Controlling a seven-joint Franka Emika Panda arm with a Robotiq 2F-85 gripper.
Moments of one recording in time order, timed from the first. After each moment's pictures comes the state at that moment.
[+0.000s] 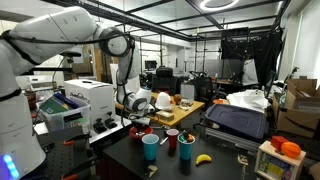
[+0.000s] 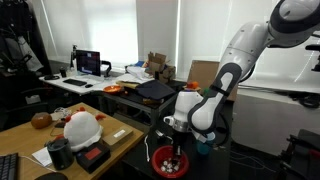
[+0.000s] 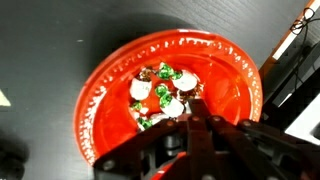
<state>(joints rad) -0.08 1.04 0.37 -1.87 -0.26 2.87 -0.46</state>
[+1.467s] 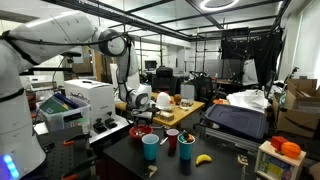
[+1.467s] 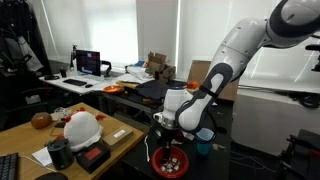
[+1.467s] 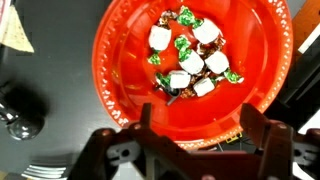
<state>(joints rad) 0.08 1.06 0.28 -1.71 -0.22 2.81 -0.39</state>
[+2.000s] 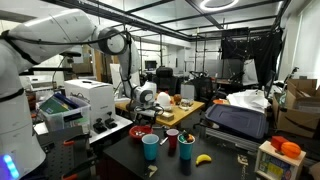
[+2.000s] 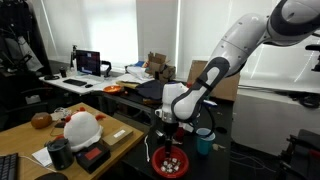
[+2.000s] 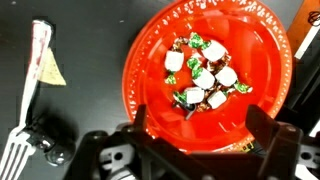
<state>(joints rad) 0.07 1.04 0.26 -1.65 -0.18 2.62 -0.36</state>
